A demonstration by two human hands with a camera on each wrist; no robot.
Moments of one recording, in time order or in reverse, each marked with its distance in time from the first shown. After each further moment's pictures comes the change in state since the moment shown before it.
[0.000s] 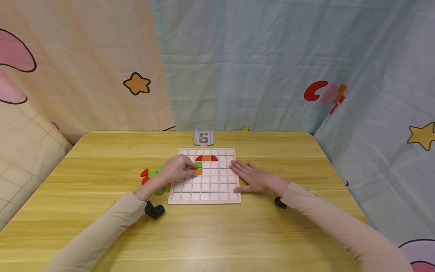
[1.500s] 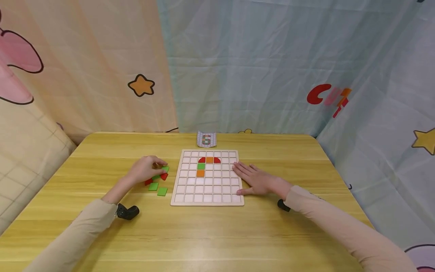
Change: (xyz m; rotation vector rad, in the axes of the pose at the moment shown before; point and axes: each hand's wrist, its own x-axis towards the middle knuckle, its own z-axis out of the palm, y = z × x) left_hand -0.053 -0.068 -0.050 0.031 0.022 -0.220; right_hand -0.001 0.002 0.003 -0.011 0.016 -0.018
